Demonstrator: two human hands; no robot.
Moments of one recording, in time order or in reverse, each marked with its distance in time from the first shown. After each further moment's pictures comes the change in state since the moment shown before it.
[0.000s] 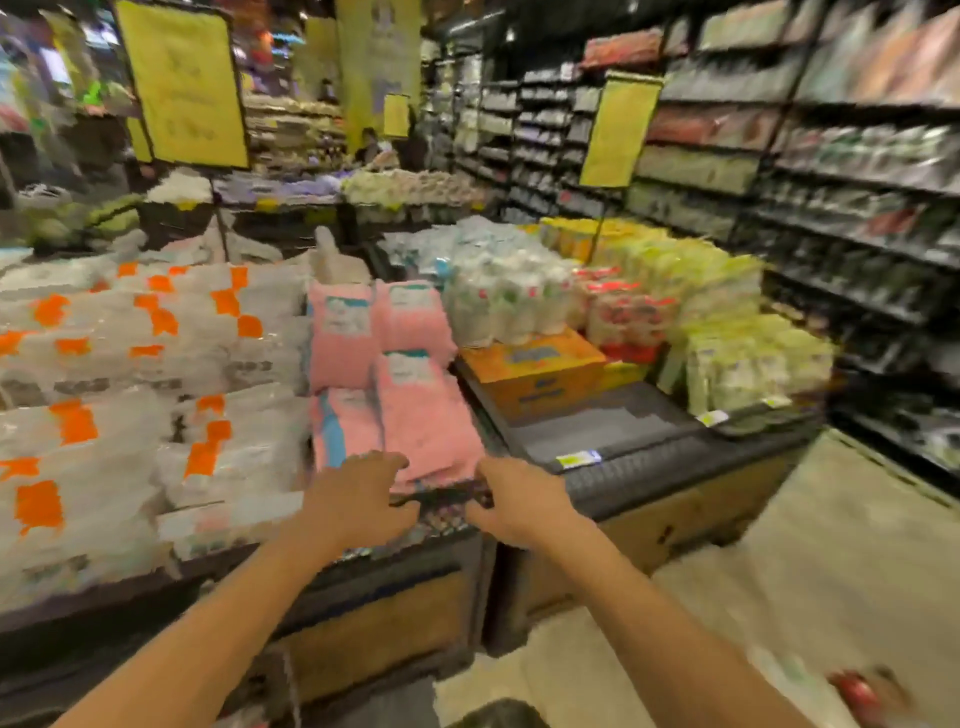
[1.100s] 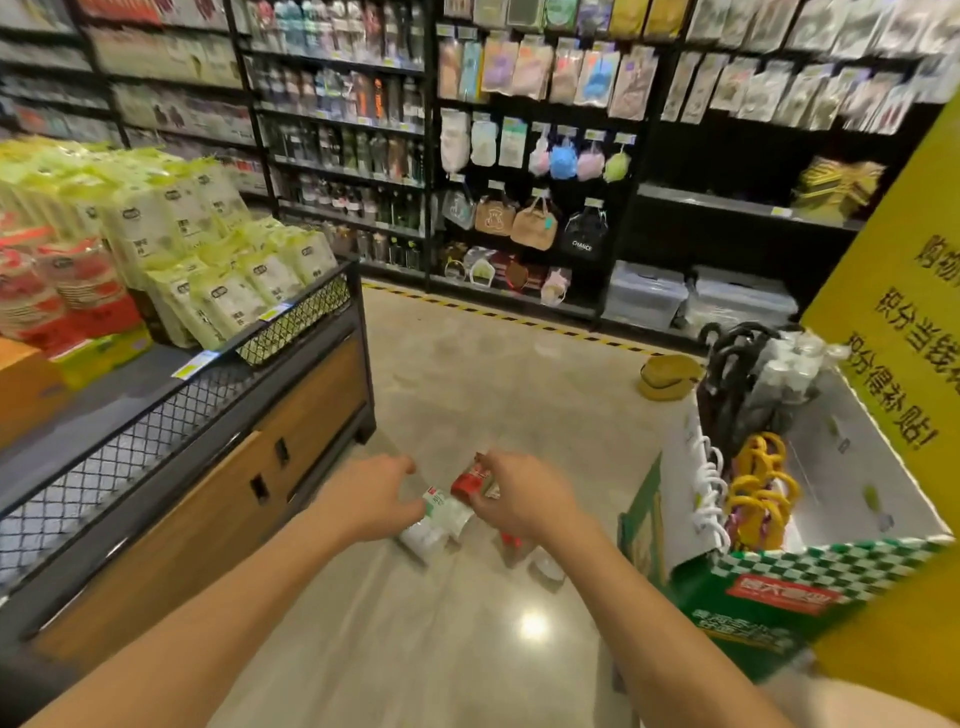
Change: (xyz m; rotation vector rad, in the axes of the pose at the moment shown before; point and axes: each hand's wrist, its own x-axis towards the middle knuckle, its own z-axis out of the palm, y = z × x) left_hand 0.011 0.680 0.194 0.123 -0.319 0.777; right_hand -0.402 0.552 0.002 0.224 0.195 0.908
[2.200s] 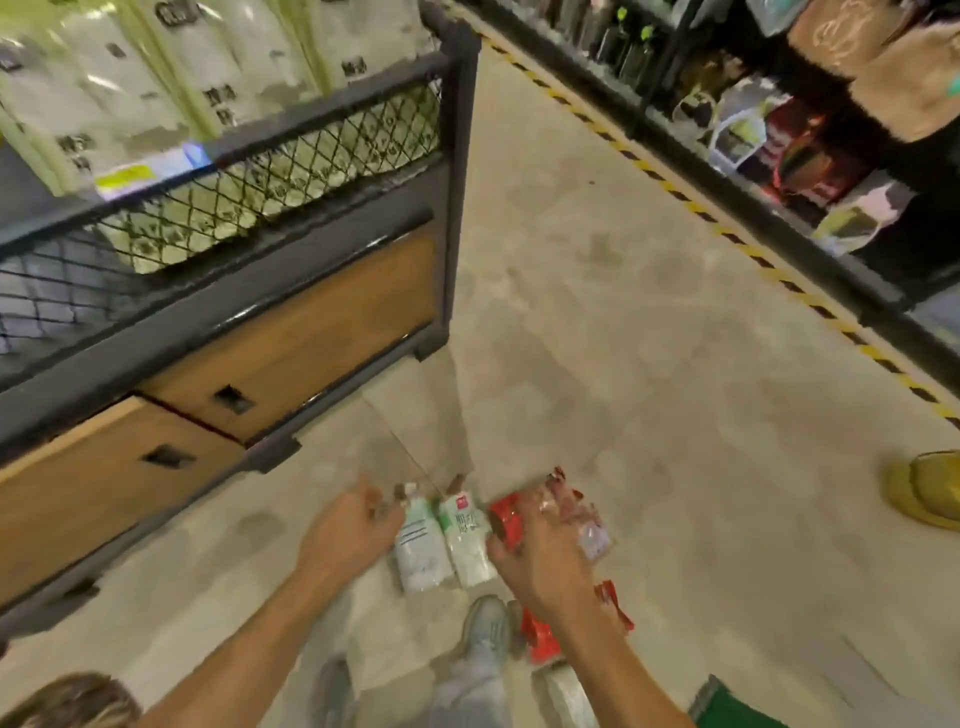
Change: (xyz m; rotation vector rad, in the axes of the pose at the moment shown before) left_hand 0.582 -0.184 0.169 -0.701 -0.066 -0.920; right_hand 0.642 0.122 0.189 0.031 -0.562 -0.038
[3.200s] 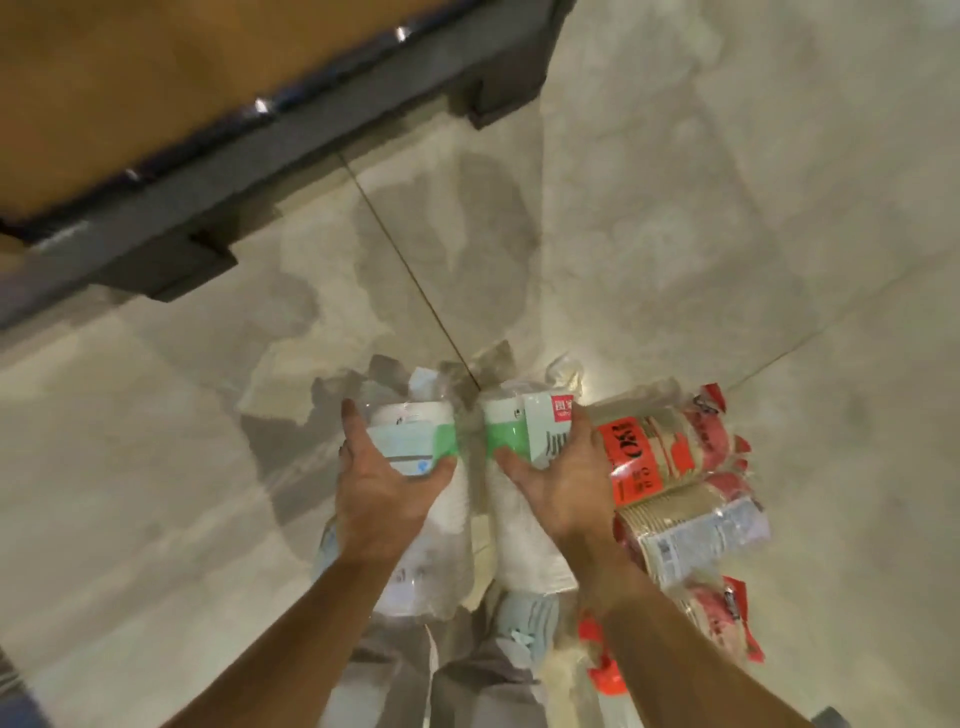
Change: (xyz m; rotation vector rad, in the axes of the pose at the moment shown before) left_hand 0.296 -0.163 0.292 -0.489 0.190 -0.286; right_hand 0.333 0.090 0.268 0.226 0.095 0.159
